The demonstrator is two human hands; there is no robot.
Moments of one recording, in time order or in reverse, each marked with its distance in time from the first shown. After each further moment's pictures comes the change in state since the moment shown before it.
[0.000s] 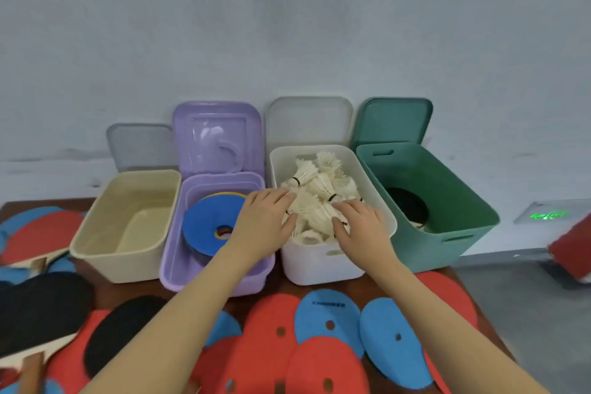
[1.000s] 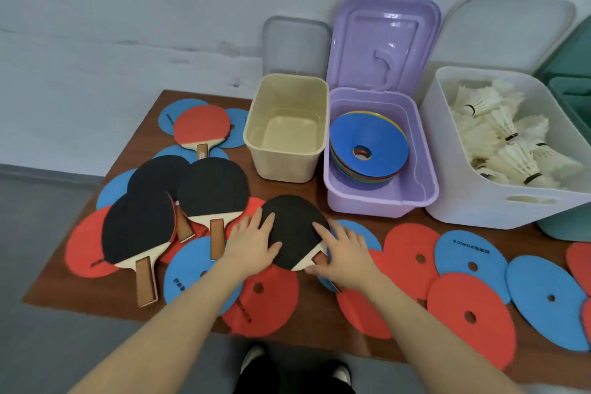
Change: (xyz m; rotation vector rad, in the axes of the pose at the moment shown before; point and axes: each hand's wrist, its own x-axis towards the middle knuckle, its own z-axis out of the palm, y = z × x) left_hand -0.297 -0.199 0.009 0.031 -0.607 -0.627; right_hand -0.118 -0.227 0.208 -0.029 -0.777 -0.171
